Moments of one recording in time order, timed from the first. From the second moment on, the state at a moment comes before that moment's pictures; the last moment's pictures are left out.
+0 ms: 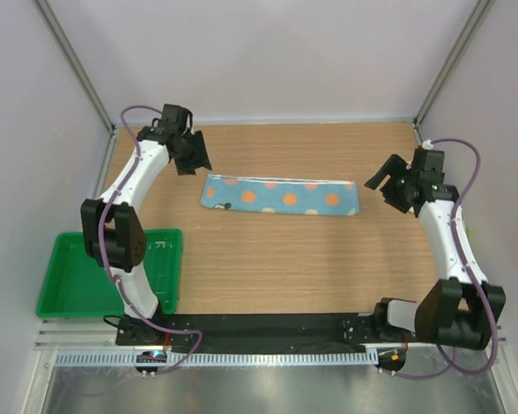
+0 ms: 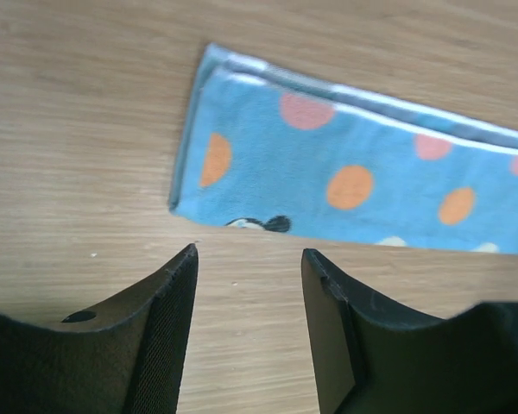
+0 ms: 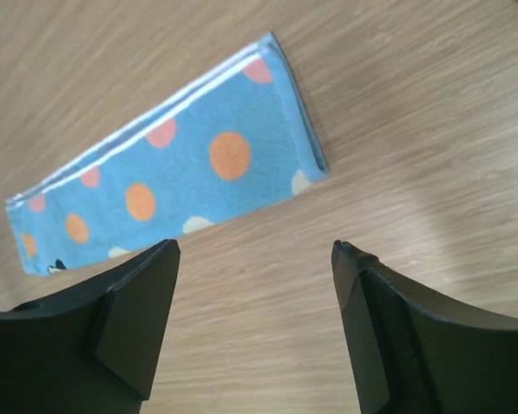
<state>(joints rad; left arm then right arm) -0.20 1.89 1.69 -0.85 0.07 -0.46 -0.16 1.33 1.10 -0.62 -0.18 0.53</state>
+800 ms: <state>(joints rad) -0.18 1.47 1.33 -0.45 0.18 -0.49 -0.16 1.07 0.72 -0.46 -0.17 0.67</state>
